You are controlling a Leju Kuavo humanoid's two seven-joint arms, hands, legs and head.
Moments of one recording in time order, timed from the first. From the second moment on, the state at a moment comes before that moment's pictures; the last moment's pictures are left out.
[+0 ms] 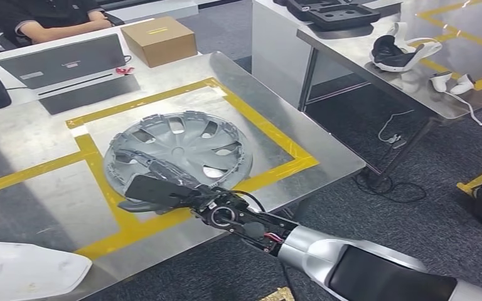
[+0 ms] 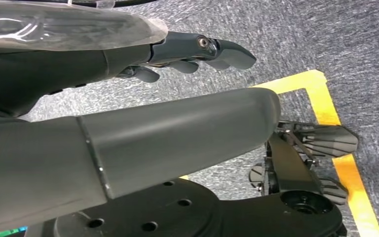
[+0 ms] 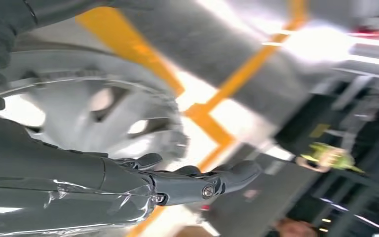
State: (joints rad) left arm -0.11 0.15 -1.14 -0.20 1.09 0.16 0.01; right arm -0.67 0.26 0.81 -0.89 0.20 -0.22 -0.37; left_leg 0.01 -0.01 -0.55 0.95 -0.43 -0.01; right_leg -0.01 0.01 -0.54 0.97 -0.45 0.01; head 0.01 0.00
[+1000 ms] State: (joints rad) left arm -0.11 0.15 -1.14 -0.20 1.11 0.17 0.02; right arm -0.49 0.08 0.75 -1.56 -0.13 -0.07 -0.46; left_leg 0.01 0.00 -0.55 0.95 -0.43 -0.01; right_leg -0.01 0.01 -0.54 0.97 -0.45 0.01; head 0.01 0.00
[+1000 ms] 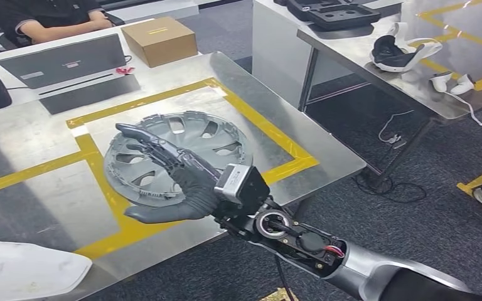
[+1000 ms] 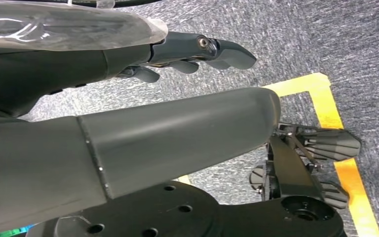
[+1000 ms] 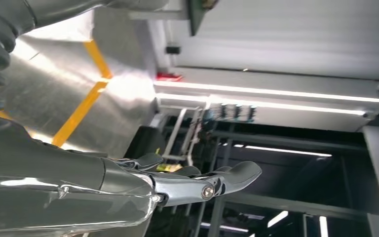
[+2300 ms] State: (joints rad) left arm -0.11 0.15 -1.14 -0.20 1.11 0.16 0.05; right arm -0.28 0.05 0.79 -1.56 -0.43 0.35 -0.59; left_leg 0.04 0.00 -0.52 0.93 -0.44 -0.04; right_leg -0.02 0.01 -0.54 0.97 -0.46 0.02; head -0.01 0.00
